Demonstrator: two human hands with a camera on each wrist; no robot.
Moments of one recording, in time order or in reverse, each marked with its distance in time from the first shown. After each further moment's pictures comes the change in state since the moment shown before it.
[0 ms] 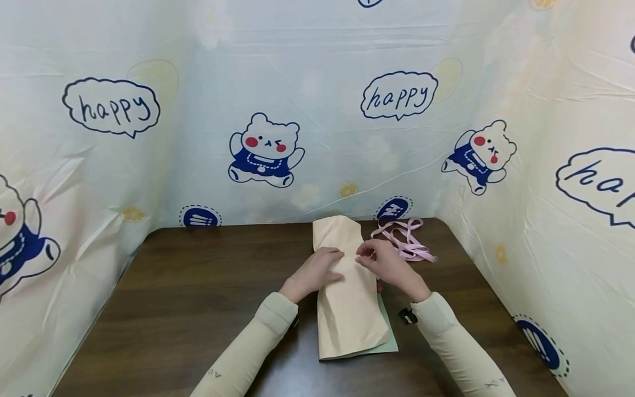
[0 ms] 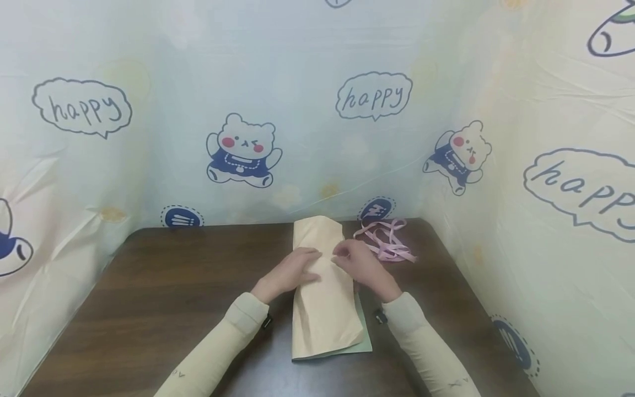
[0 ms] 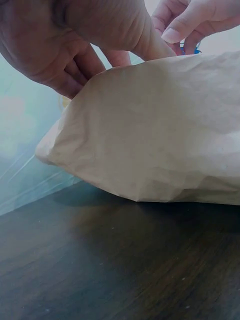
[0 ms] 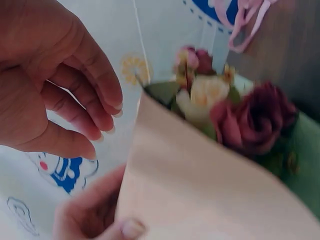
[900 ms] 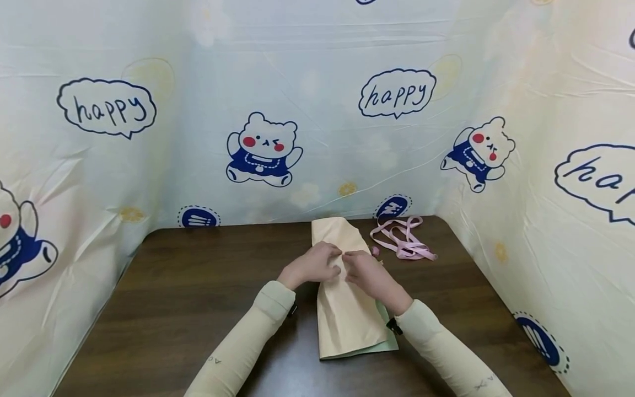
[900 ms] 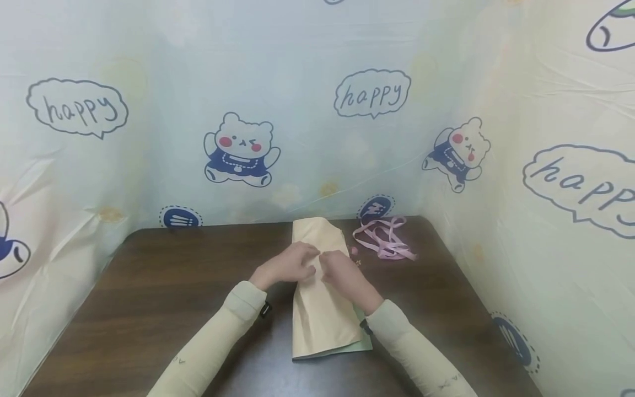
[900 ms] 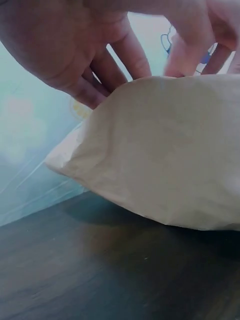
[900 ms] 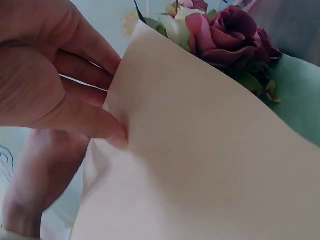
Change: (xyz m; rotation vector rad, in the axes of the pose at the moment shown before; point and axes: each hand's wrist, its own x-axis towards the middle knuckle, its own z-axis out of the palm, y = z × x) left_hand 0.018 -0.012 -0.014 -0.117 -0.114 0.032; right_hand -0.002 -0.016 0.041 -0.254 -0.081 -0.125
